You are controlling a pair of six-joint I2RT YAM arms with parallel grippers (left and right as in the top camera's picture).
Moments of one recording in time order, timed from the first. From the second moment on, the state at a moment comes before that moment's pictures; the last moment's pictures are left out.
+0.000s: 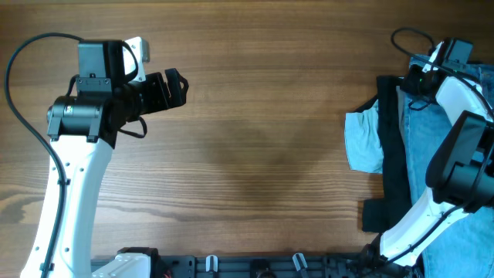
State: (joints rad) left arm -0.06 1.36 1.36 -0.92 0.26 -0.30; right arm -0.36 2.06 1.40 -0.39 0.00 0.13
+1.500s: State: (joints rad) left arm -0.06 1.90 1.56 -0.66 0.13 -0.15; right arm 0.14 1.44 1.82 -0.83 -0.14 0.26
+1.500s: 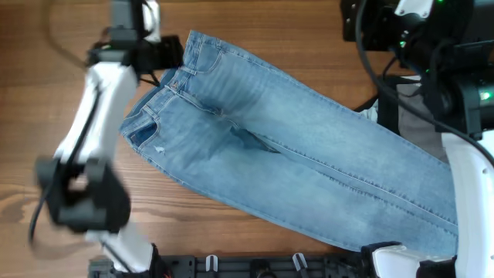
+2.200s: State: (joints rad) left arm 0.09 2.19 1.56 -0.66 0.14 -0.28; right arm 0.13 1.48 1.82 -0.95 -0.07 0.26
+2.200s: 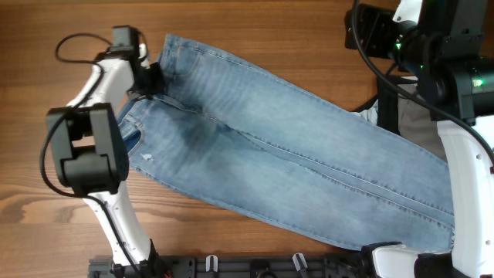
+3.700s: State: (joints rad) left arm 0.31 1.89 1.05 -0.35 0.11 -0.32; right arm 0.13 1.76 1.76 -1.12 -0.22 0.22
